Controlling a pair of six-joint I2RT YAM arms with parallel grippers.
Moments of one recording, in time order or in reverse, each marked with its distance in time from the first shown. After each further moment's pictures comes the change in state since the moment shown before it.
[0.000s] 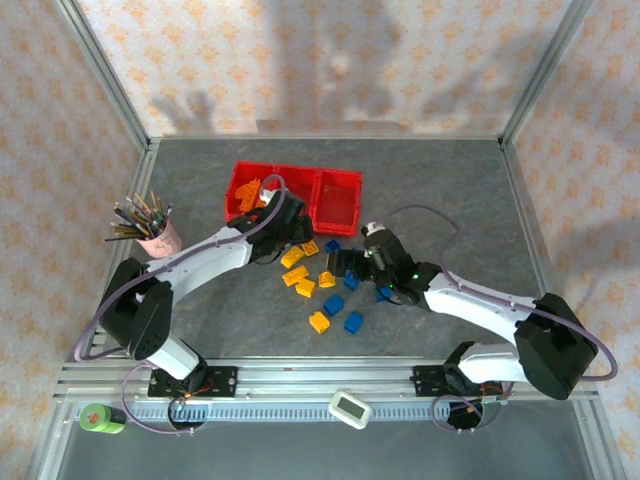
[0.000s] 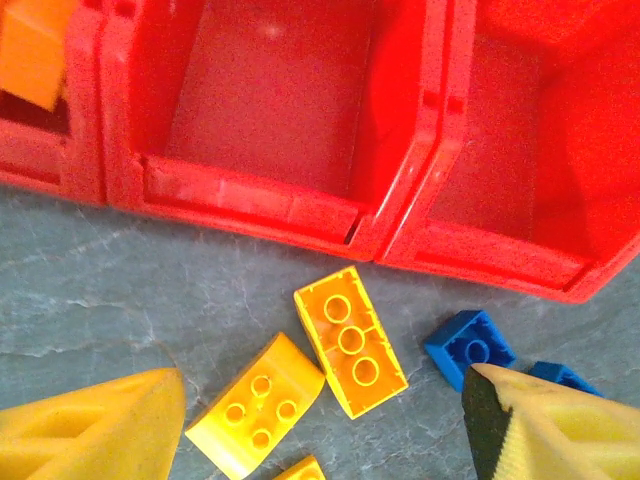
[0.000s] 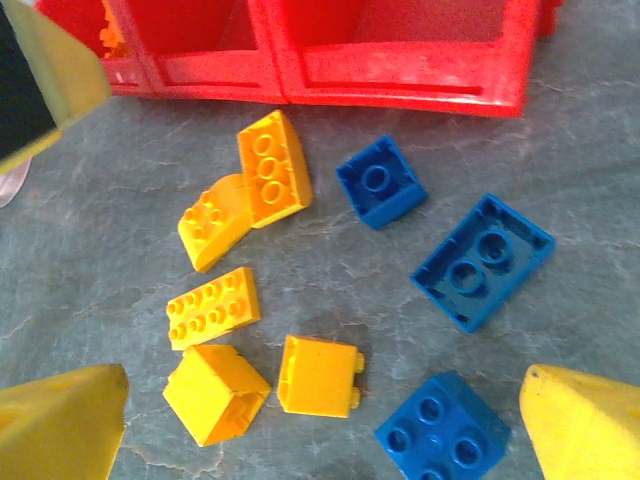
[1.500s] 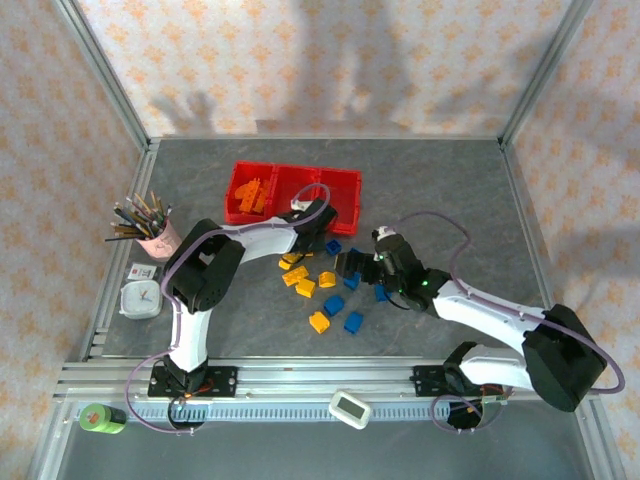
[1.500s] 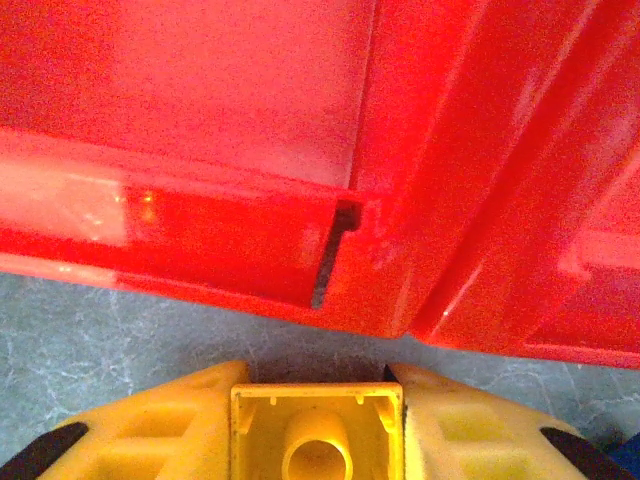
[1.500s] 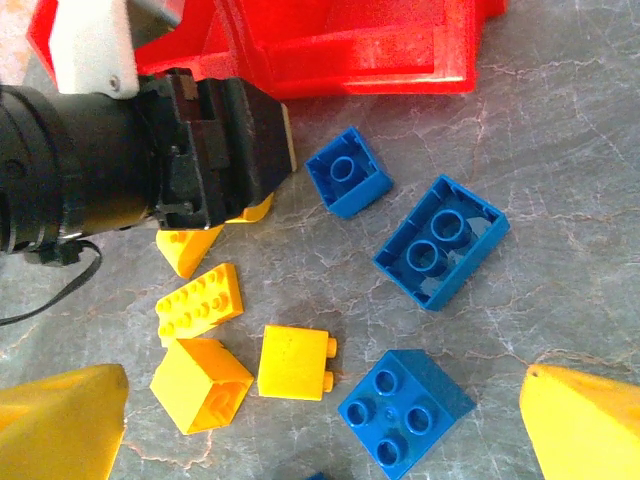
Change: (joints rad) left arm -0.039 0.411 0.195 0.012 -0.076 0.011; right arm -0.029 -0.061 -0.074 0.035 -0.018 0.025
